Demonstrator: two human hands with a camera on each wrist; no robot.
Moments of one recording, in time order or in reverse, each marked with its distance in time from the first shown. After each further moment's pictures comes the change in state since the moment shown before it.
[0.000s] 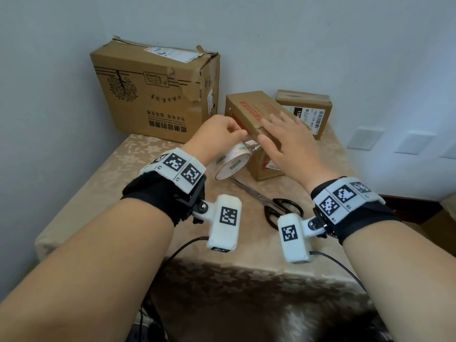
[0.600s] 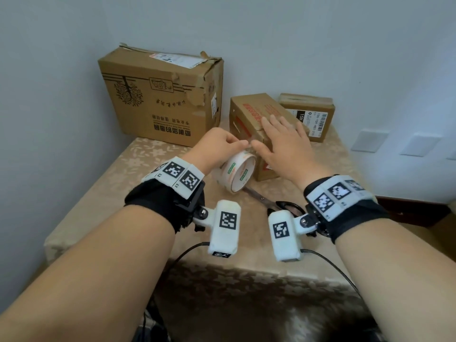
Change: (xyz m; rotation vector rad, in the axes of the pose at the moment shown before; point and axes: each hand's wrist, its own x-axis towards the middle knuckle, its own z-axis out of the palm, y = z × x) left_hand -0.007 -0.011 0.002 -0.099 -0.080 -0.050; right_hand 0.011 -0.011 0.009 -0.104 -0.084 0.083
